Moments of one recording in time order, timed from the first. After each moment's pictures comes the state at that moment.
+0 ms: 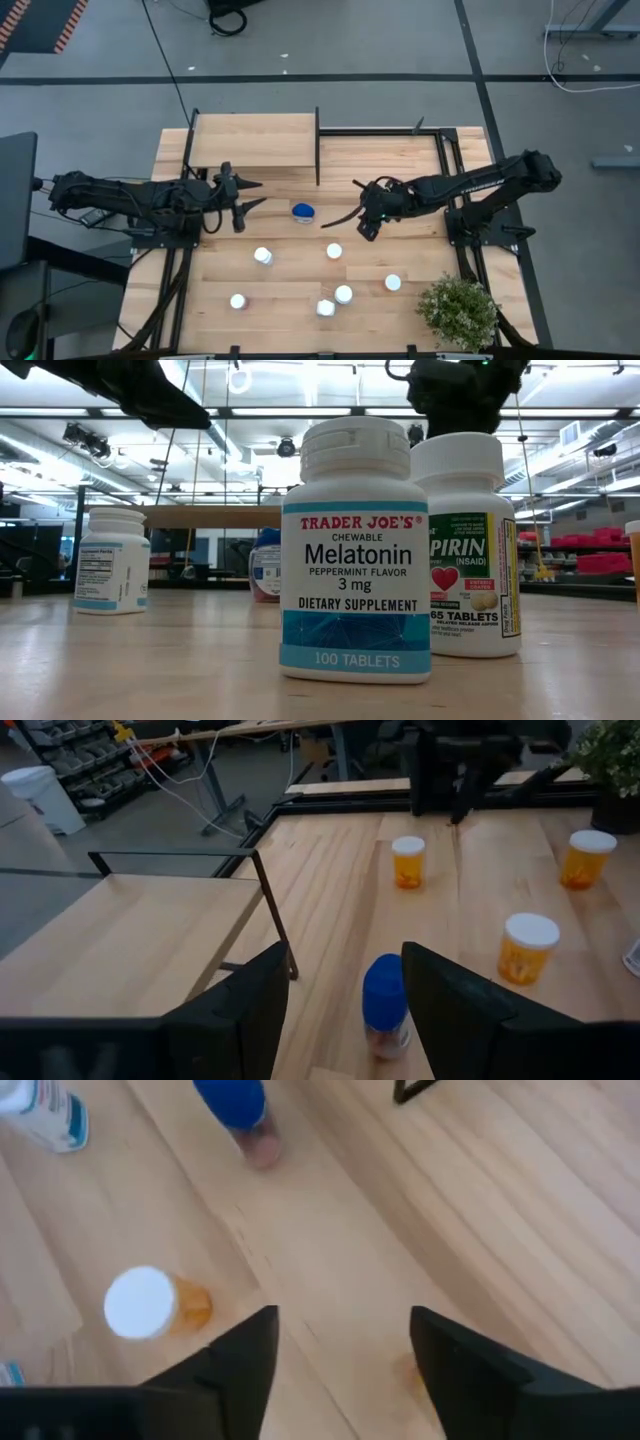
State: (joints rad) left arm -0.11 0.69 0.54 -0.16 -0.45 0.02; right arm 0.13 1.41 1.06 -0.68 0.32 0.69
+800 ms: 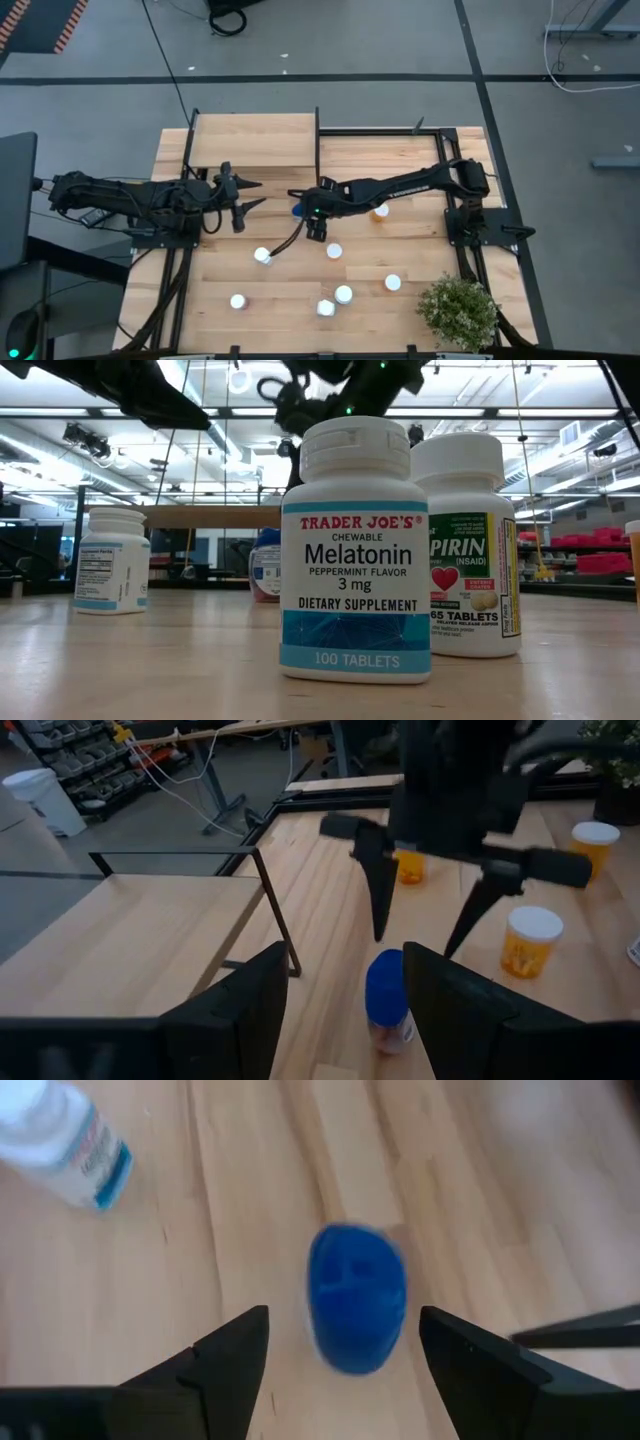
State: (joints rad) left arm -0.11 0.69 0.54 -0.17 -0.45 0.04; right arm 0.03 1.96 1.51 -0.50 0.23 0.16
